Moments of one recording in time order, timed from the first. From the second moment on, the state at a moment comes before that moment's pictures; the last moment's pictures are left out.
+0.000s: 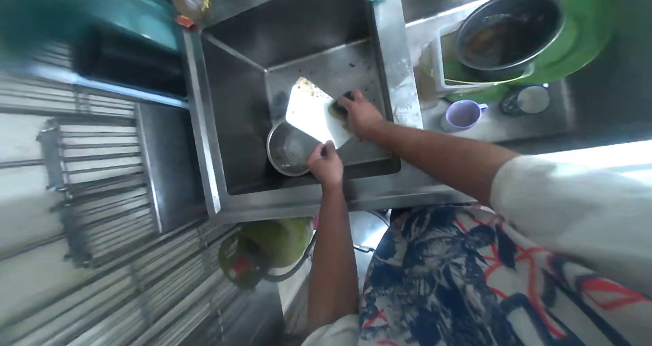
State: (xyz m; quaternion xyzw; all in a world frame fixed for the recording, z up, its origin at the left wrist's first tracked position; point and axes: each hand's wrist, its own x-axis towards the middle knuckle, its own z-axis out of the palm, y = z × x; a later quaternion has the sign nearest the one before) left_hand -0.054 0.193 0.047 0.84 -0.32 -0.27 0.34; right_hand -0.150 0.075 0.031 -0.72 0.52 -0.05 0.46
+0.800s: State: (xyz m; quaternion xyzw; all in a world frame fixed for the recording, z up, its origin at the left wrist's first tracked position) left_hand -0.049 0.187 0.048 0.84 -0.39 -0.27 0.27; right_hand -0.139 0.062 0.032 -0.80 0.43 -0.07 0.42
